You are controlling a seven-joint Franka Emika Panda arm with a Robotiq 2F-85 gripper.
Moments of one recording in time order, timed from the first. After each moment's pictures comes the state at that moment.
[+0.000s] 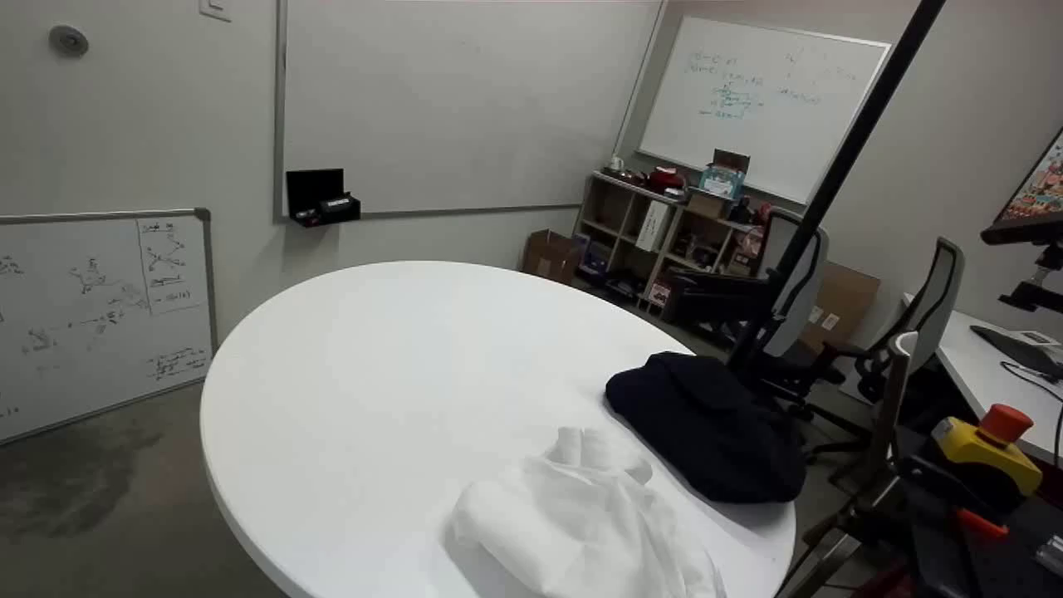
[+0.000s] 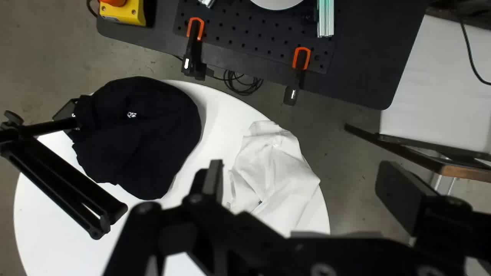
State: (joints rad) arm 0.14 -0.87 0.12 -2.51 -0.01 1.50 -0.02
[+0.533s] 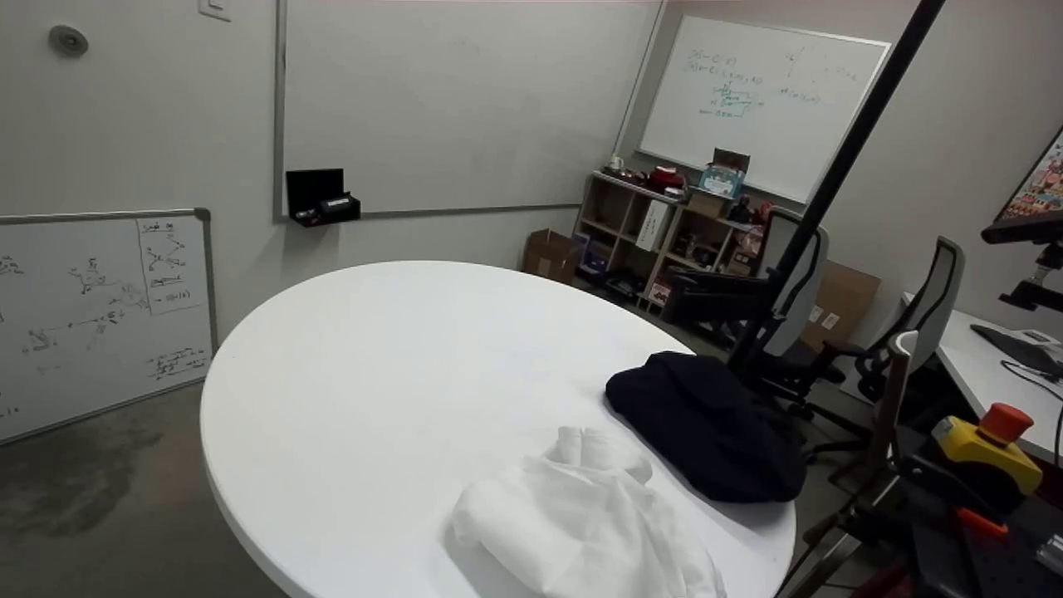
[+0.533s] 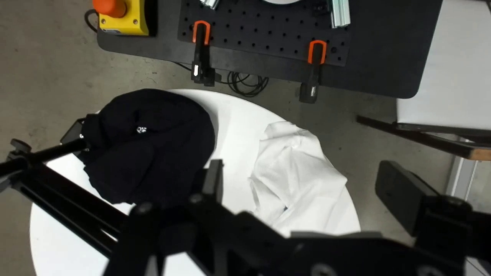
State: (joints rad) arm 0.08 -0.87 0.07 -2.60 -0.04 1.58 0.00
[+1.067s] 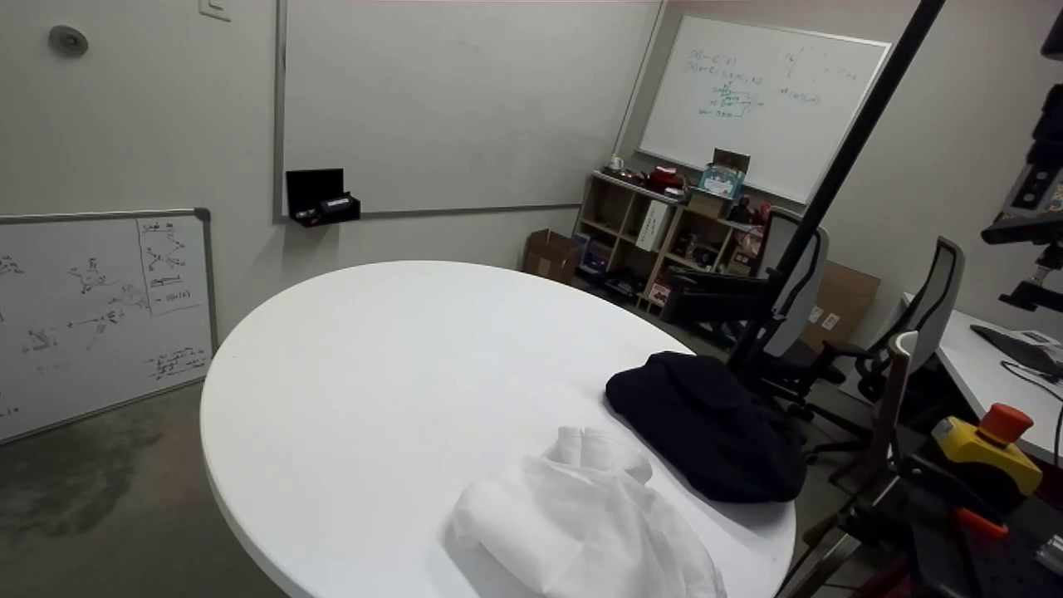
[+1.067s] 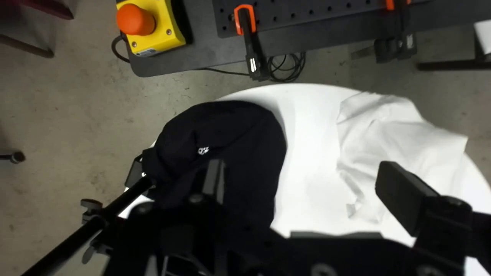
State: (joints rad) arm -0.14 -0.79 -0.02 -2.77 -0.19 1.90 0.10
